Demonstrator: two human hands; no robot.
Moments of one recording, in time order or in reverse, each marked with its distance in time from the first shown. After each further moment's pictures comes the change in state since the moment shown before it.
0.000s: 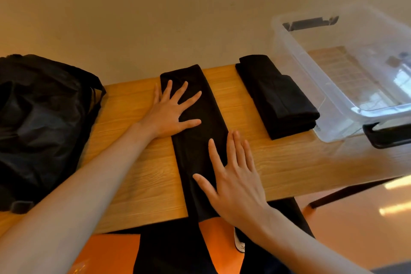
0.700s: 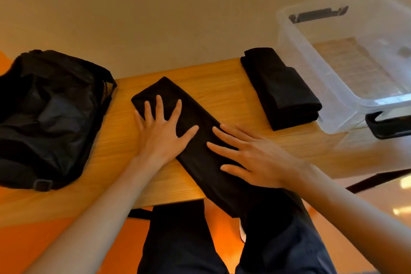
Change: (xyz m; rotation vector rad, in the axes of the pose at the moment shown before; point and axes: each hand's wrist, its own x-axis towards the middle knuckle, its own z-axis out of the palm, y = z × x) left_hand -0.090 0.060 0.001 -0.073 0.067 -0.453; right_hand 0.027 0.081 -0.031 -0.120 -0.136 -0.576
